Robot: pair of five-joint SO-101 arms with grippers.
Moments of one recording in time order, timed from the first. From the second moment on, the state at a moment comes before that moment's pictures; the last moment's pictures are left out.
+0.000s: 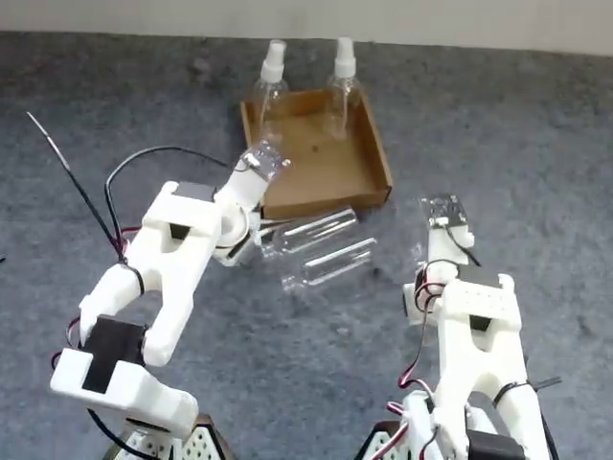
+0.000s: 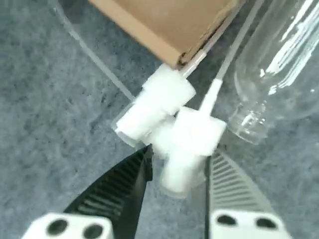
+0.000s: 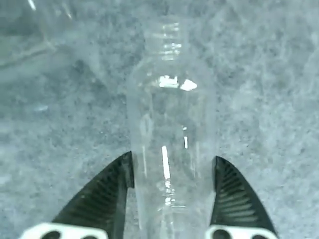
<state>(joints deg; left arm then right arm) 5.0 2.1 28.2 53.8 -24.0 6.6 -29.8 59.6 52.9 19.9</state>
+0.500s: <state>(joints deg) -5.8 -7.0 28.2 64.4 -34.5 6.6 -29.8 59.6 52.9 19.9</state>
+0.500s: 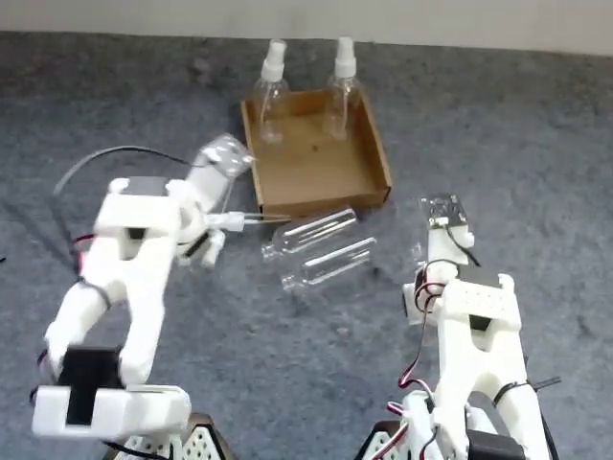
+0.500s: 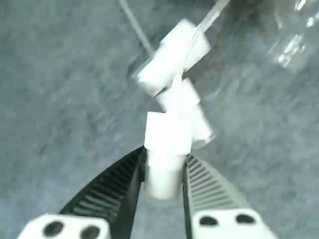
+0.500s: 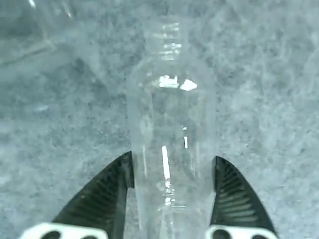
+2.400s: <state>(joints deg) -19.1 -10.5 36.5 68.2 3.5 6.7 -30.9 66.7 43.6 19.4</state>
